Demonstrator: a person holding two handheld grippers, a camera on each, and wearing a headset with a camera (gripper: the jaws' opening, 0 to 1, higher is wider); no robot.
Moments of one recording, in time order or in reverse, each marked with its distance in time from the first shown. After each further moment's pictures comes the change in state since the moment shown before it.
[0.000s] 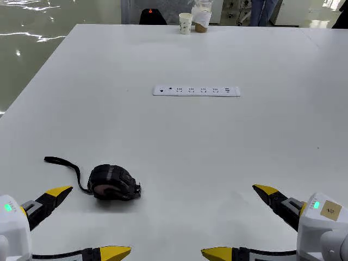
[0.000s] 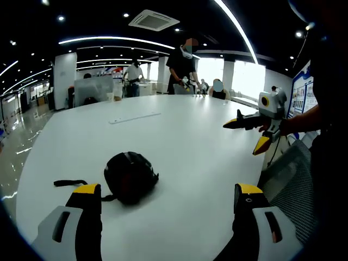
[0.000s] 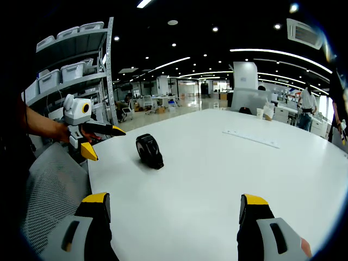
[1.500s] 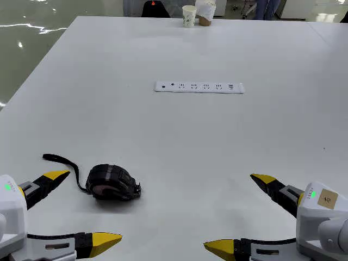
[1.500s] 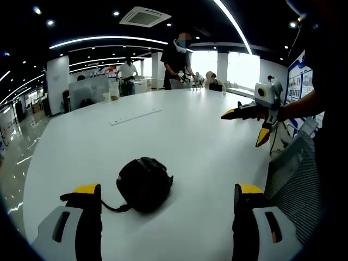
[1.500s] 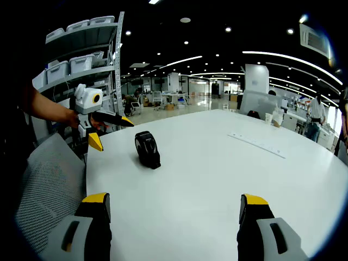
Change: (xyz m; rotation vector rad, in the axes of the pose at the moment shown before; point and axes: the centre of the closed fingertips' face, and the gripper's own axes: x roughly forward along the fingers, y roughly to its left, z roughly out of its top) left arm 0.014 0.032 0.006 0.076 0.045 -0.023; right arm 0.018 -0.019 0.006 -0.086 0.023 0.061
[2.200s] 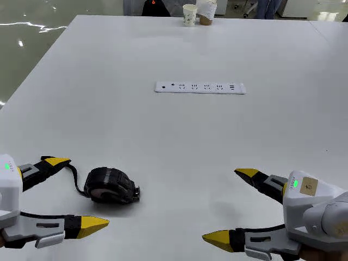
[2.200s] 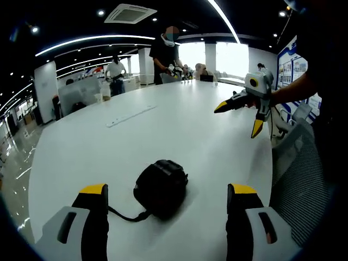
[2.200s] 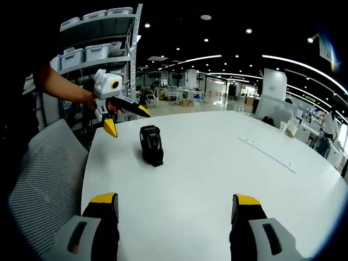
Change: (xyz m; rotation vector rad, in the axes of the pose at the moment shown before) left arm 0.013 0.026 0.004 0.106 0.055 -0.070; right arm 0.024 -0.008 0.002 -0.116 0.037 0.103
